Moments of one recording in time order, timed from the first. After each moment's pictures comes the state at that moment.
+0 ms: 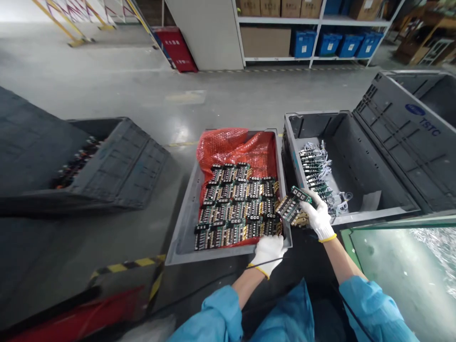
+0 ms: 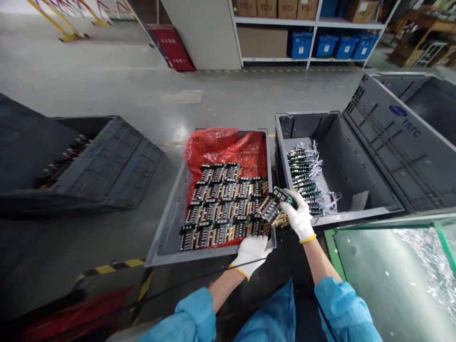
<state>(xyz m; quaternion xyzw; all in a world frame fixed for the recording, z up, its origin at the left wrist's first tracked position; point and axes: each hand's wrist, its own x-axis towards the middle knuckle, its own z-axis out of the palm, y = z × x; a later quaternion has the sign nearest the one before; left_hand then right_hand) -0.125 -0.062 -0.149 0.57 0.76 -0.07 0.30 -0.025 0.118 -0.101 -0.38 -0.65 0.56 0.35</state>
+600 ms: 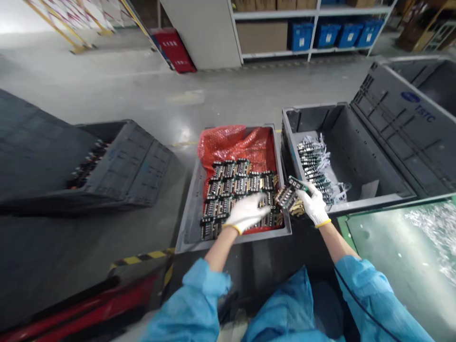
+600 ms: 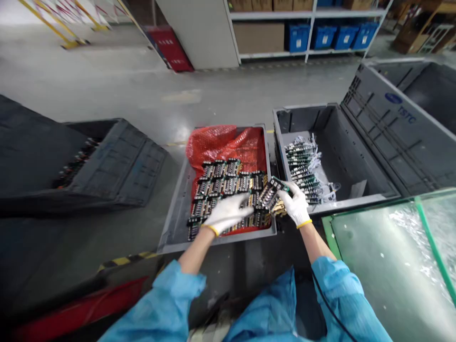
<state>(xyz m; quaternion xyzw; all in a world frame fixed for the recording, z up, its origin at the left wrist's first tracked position) -0.218 -0.040 -0.056 0.50 0.82 0.08 0.28 -0.028 0.117 -0.099 -0.38 -0.68 0.53 0.34</state>
